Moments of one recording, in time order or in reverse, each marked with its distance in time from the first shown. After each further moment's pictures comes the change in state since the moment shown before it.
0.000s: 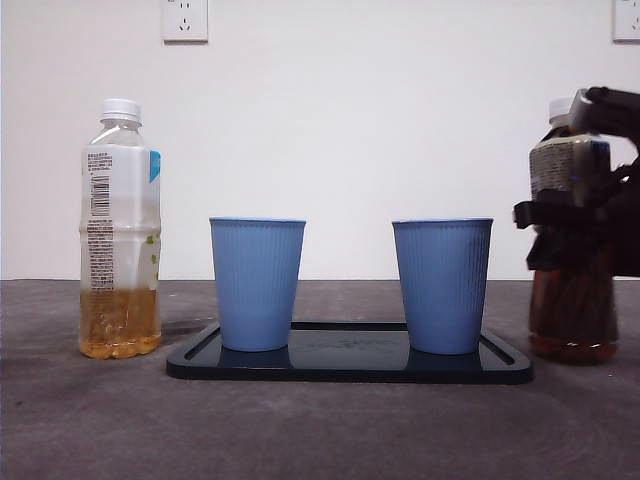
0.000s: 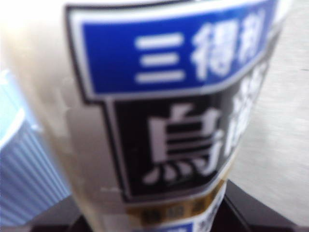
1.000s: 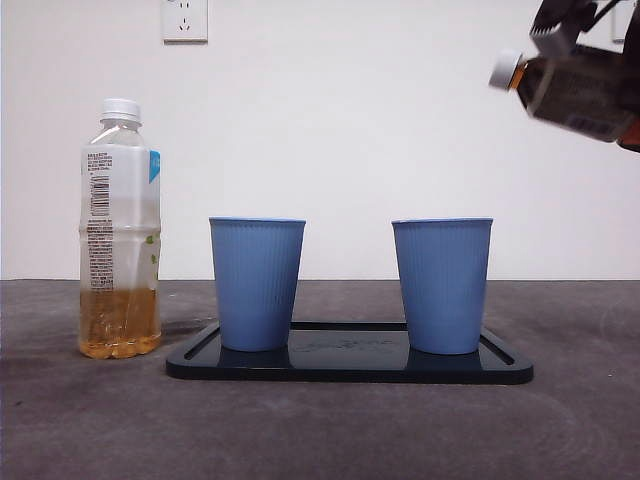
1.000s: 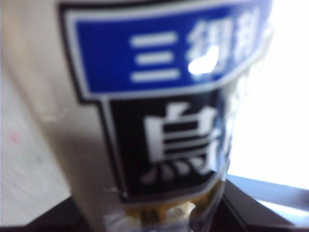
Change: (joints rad) left arm -0.040 0.000 0.000 0.006 0.000 0.009; right arm 0.125 -0.233 0.590 -1.250 0.547 -0.933
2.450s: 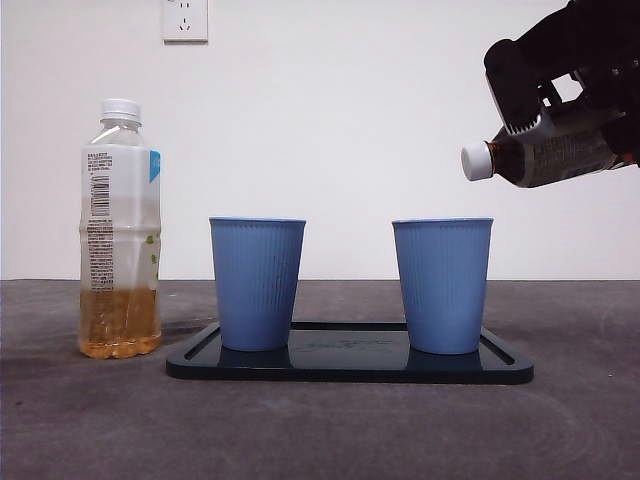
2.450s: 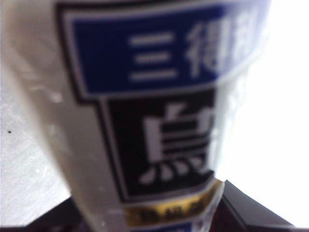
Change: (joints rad) left arm -0.058 -0.001 0.000 0.000 0.000 0.006; right arm 0.134 0.161 0.015 0.057 0.290 -0.358
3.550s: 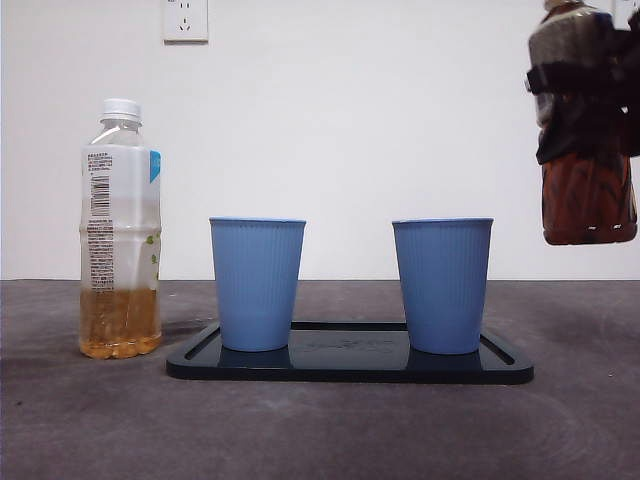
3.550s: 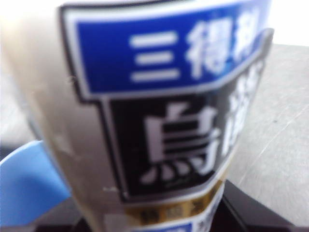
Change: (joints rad) left arm 0.000 0.000 0.000 0.042 0.000 0.000; right arm -0.233 -0.287 -0.414 0.661 -0.821 1.220
